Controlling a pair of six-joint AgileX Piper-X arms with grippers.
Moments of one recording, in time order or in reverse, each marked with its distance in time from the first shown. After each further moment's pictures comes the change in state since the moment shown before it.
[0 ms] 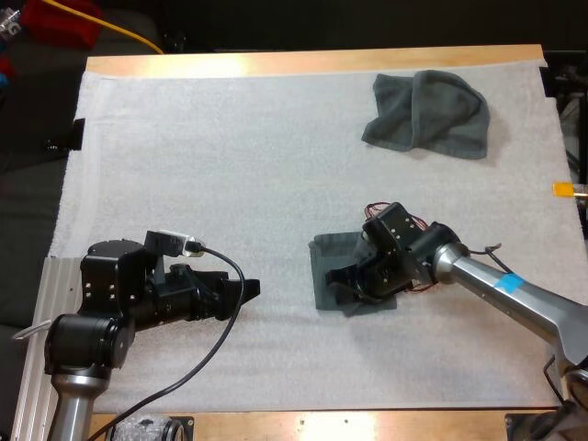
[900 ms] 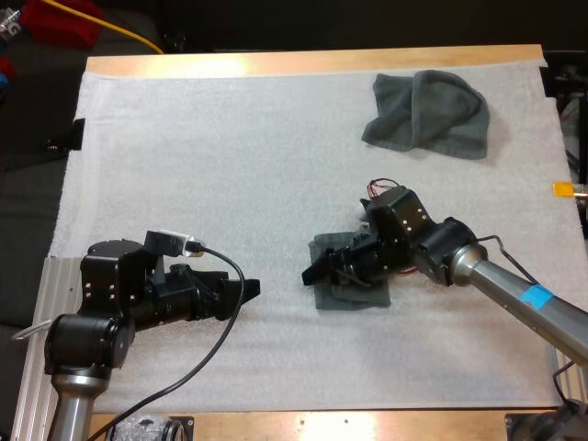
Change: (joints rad) left arm 0.000 0.000 0.000 0.000 0.000 0.000; right arm 0.000 -0.125 -0.022 -0.085 -0.122 0.000
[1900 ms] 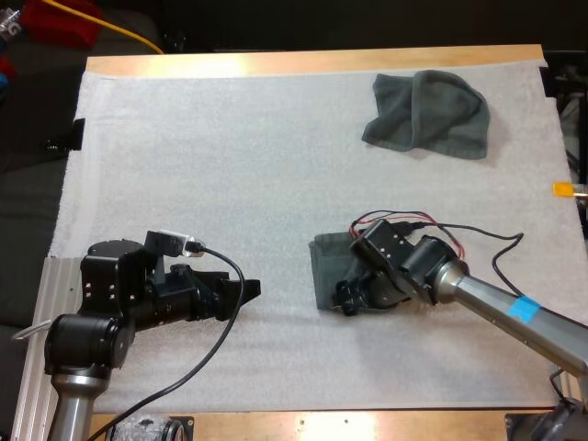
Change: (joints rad) left arm 0.000 0.000 0.000 0.002 0.007 0.000; right arm 0.126 0.000 0.000 0.286 0.521 -0.090
